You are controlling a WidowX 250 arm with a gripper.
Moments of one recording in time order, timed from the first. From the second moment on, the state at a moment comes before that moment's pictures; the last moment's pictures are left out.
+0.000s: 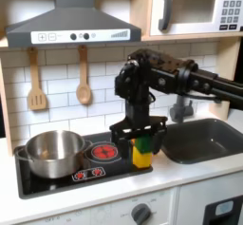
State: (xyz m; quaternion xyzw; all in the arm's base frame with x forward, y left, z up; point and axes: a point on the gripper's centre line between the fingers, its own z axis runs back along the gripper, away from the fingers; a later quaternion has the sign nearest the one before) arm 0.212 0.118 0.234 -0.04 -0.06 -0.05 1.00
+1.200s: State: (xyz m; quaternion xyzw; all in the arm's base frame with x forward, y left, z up) arm 0.200 0.084 0.224 -0.06 -0.05 -0.10 0.99
